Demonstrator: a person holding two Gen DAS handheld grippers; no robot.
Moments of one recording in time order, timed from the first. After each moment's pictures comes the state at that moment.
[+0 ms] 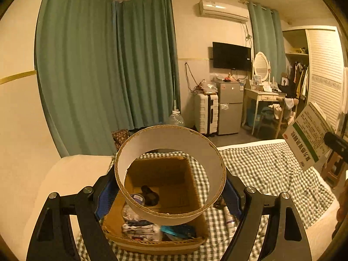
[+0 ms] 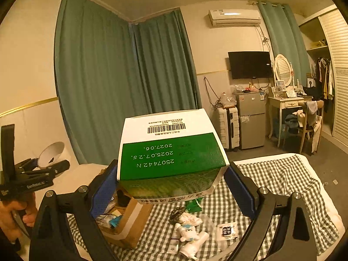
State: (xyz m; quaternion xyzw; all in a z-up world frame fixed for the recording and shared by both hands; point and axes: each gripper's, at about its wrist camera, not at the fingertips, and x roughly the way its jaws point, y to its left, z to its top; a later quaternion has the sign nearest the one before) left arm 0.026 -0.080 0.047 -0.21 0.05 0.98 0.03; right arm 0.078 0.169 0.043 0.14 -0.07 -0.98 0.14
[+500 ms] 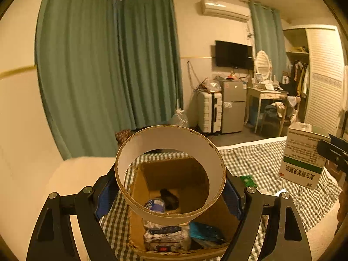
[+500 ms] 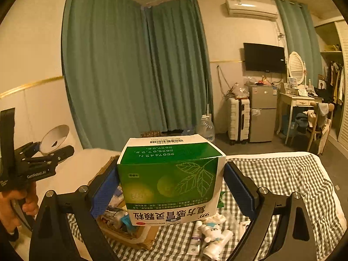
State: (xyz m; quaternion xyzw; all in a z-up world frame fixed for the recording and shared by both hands) left arm 0.000 -0.153 0.030 -0.22 0.05 0.97 0.03; right arm 0.047 0.078 0.031 0.18 -0.03 -0.97 0.16
